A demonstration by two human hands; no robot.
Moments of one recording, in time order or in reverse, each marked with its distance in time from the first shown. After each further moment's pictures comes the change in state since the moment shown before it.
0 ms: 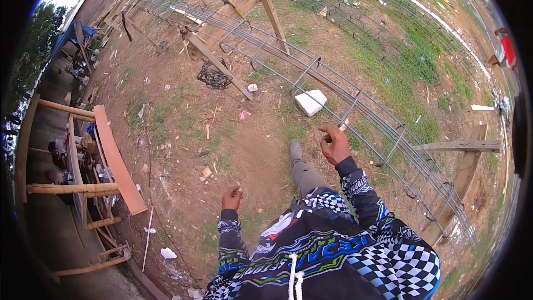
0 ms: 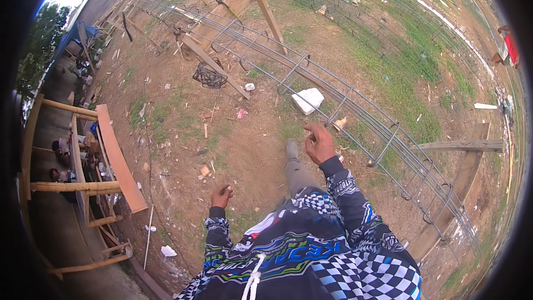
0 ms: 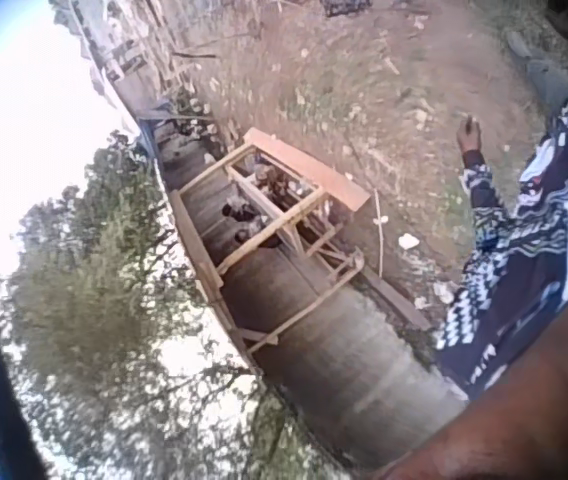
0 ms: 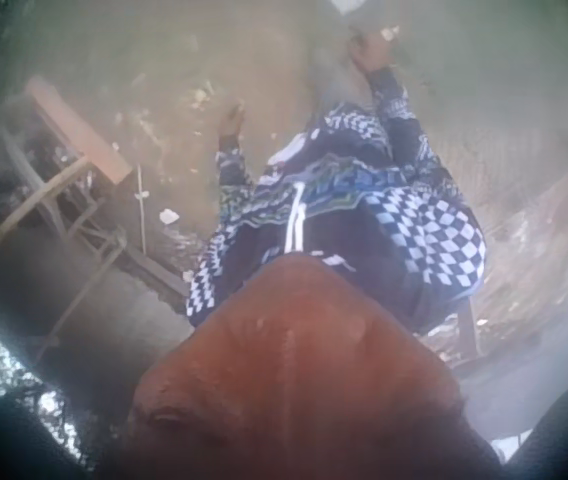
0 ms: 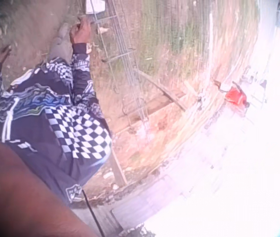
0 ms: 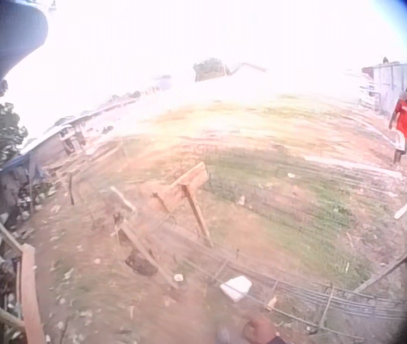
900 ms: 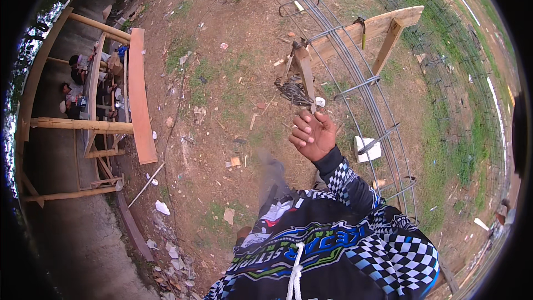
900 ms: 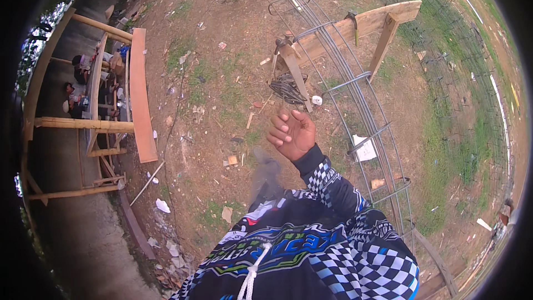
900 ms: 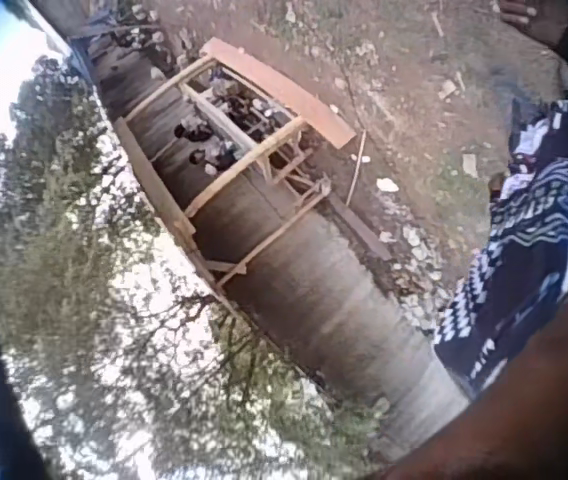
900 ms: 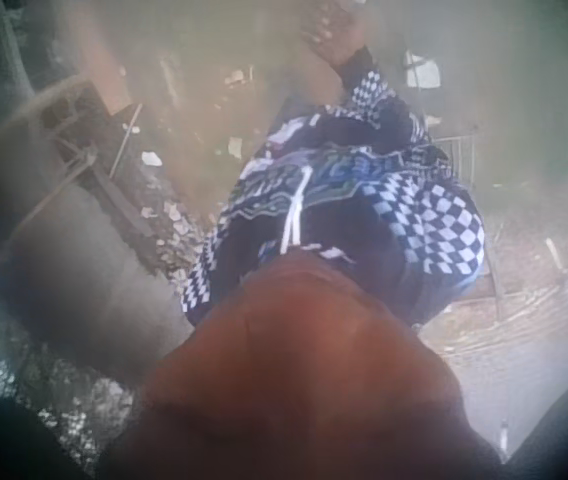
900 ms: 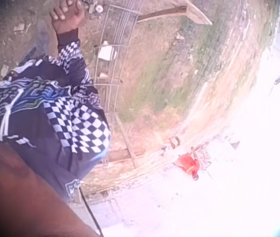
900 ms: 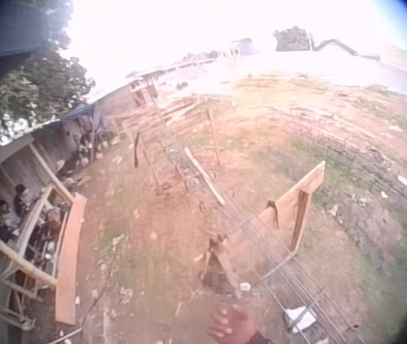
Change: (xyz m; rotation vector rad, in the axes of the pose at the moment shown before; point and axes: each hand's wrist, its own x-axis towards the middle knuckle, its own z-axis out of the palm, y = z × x) left_hand 0.029 -0.105 -0.095 0.911 -0.334 -0.250; right_hand 0.372 -0.185 0.337 2.237 -0.939 0.848
